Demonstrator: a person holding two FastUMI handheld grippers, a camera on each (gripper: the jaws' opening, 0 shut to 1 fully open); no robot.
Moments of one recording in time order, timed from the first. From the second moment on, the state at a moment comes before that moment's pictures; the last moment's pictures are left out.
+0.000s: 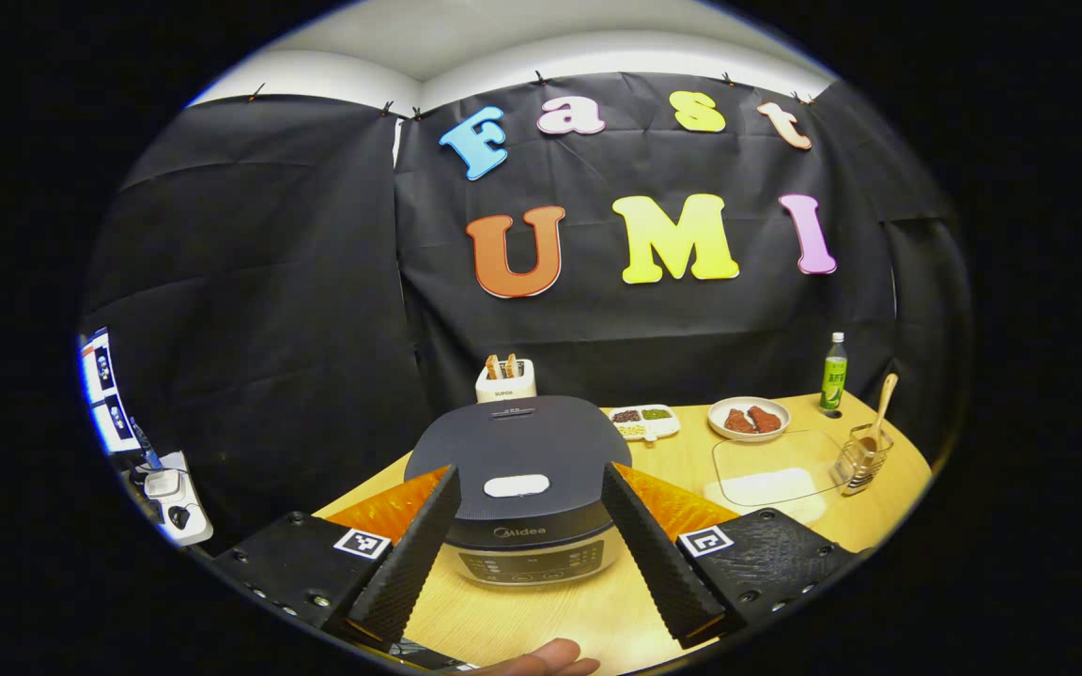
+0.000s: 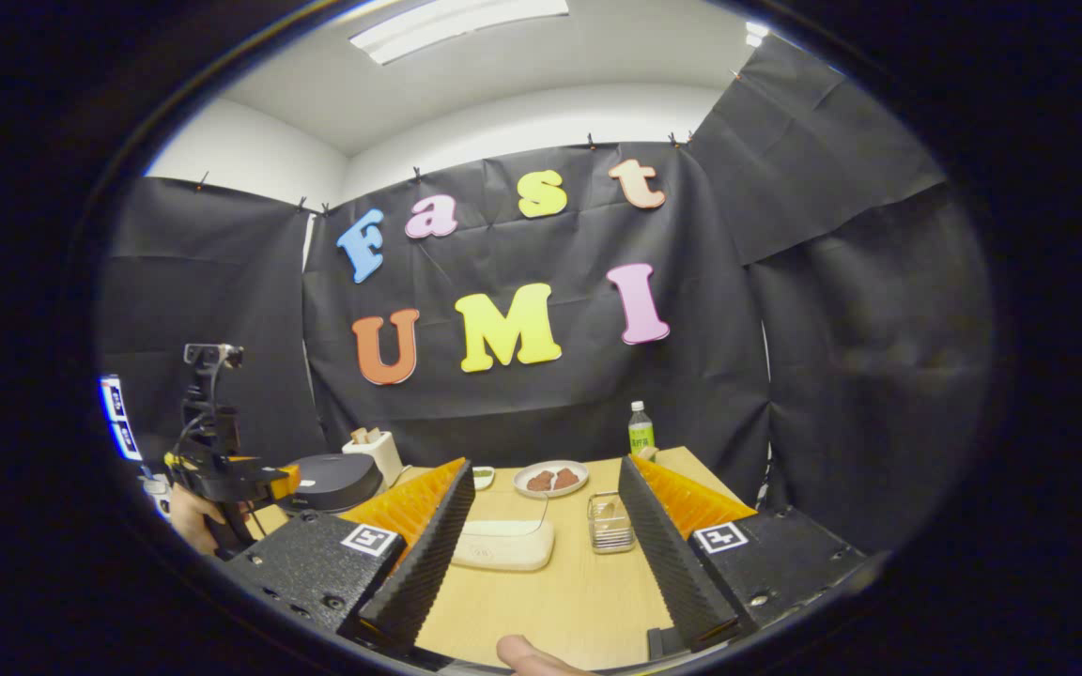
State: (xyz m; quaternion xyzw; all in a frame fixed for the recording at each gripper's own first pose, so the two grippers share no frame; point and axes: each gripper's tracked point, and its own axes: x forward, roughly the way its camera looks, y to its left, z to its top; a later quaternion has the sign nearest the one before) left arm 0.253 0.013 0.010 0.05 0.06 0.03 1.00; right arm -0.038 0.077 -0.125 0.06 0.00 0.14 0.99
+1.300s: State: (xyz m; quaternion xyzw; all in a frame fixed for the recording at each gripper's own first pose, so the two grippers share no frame) left arm 0.068 -0.024 0.054 -0.02 -0.01 -0.06 1.00; right arm -0.069 0.094 -0.114 0.02 -0.01 0.15 0.99
